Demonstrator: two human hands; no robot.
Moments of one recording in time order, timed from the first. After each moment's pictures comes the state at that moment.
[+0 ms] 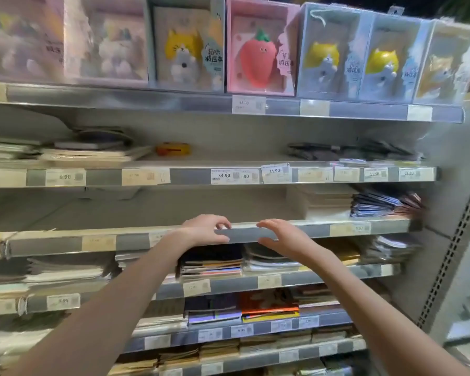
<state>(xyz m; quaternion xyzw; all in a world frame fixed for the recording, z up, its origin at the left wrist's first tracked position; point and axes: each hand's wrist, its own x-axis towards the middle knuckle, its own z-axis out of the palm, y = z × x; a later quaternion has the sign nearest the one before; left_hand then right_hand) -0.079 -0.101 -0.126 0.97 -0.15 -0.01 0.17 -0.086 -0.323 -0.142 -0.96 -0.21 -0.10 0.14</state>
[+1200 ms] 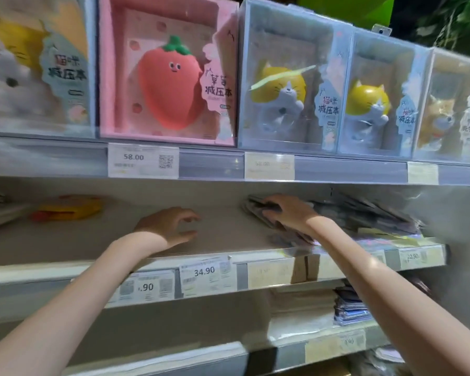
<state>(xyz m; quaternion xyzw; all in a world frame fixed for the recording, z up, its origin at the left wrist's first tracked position) 0.149 -0.192 -0.011 0.96 -0.17 0.15 0.16 0.204 -0.479 0.010 -0.96 -0.18 -0.19 0.12</state>
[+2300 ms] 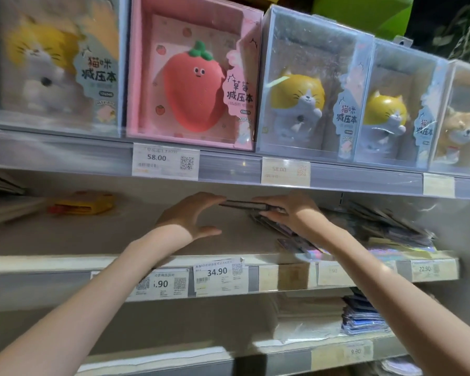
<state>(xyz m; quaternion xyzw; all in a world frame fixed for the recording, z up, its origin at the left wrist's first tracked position) 0.133 -0.204 -0.002 0.92 -0.23 0.22 0.22 0.149 -0.450 0.025 -0.91 -0.29 -0.28 0.10</state>
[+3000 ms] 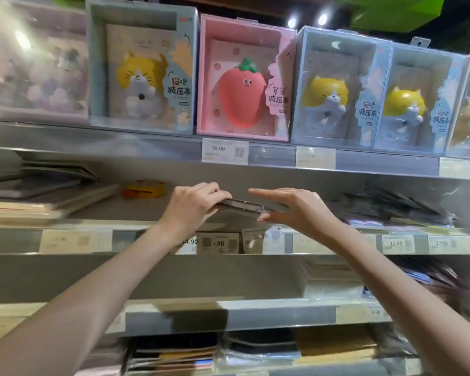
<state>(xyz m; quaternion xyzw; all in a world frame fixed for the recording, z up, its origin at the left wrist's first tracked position) 0.047 -0.139 -0.011 0.84 -0.27 0.47 -0.02 0.044 -0.377 0.014 -0.89 -0.34 -0.30 0.10</state>
